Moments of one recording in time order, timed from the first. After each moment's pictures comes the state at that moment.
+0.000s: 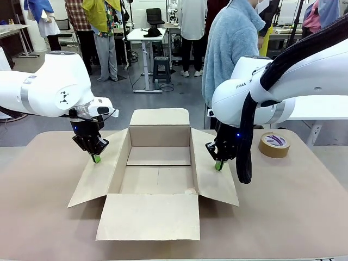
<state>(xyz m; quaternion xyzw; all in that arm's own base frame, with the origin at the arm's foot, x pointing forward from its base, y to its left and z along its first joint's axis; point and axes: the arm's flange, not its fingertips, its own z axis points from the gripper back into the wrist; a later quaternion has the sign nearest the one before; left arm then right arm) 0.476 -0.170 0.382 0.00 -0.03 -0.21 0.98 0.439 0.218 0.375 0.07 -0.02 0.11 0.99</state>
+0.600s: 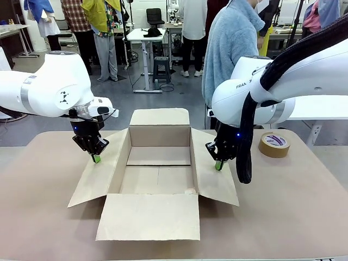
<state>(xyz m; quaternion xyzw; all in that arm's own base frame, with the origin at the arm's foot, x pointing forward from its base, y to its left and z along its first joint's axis) 0.476 -0.170 0.382 0.00 -0.03 -0.21 0.98 0.439 0.218 0.375 0.07 -0.02 0.11 0.99</state>
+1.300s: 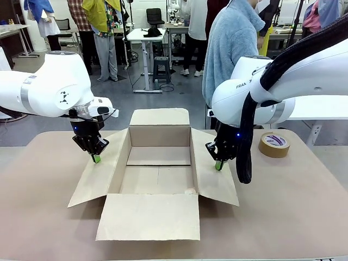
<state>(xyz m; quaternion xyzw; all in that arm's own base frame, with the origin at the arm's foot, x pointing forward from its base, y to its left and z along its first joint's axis) 0.476 -0.170 0.382 0.00 -0.03 -0.21 0.98 0.439 0.218 0.375 0.07 -0.02 0.11 0.99</state>
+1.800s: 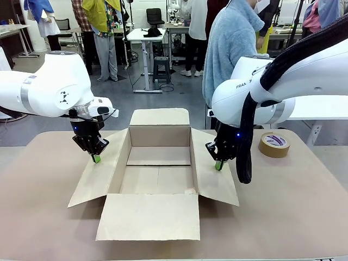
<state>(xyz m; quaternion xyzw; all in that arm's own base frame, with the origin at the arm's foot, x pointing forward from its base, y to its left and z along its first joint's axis) 0.476 -0.170 0.382 0.00 -0.03 -0.21 0.98 0.439 0.218 0.375 0.07 -0.02 0.11 0.99</state>
